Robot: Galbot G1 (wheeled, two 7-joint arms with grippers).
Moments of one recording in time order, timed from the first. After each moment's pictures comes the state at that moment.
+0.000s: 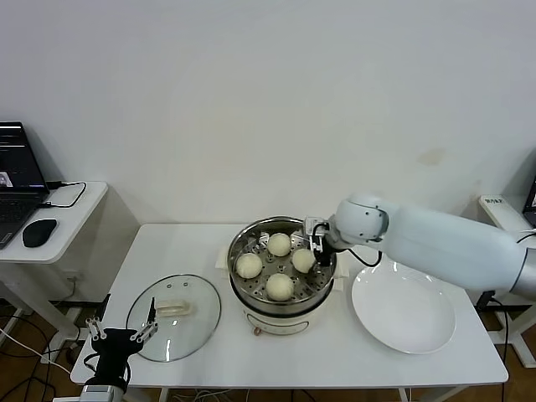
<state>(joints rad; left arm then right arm) 1.77 -1.30 -0.66 -2.21 0.04 0.05 -0.17 0.33 0.86 -1.12 1.56 0.34 -0.70 -0.73</state>
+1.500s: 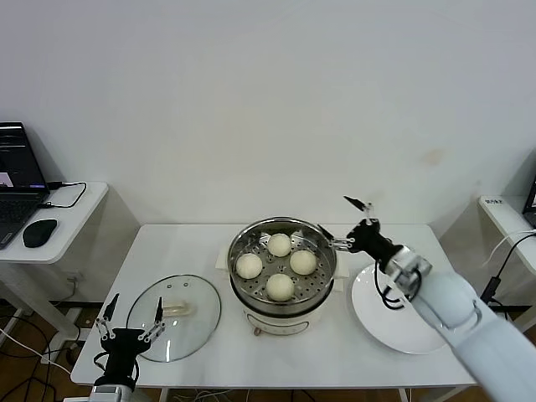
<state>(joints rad) 1.73 -1.31 -0.63 -2.14 0.06 -0.03 -0.17 -1.00 0.80 0.27 1.93 0.30 -0.01 -0.12</state>
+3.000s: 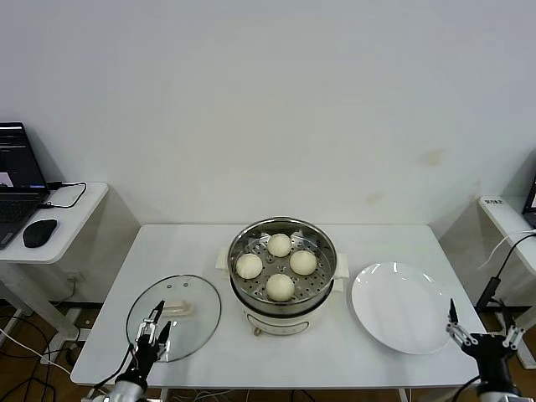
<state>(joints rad) 1.56 -1.21 -0.58 -1.75 1.27 -0.09 -0.18 -1.72 1.50 1.02 2.08 0.08 0.17 -0.09</state>
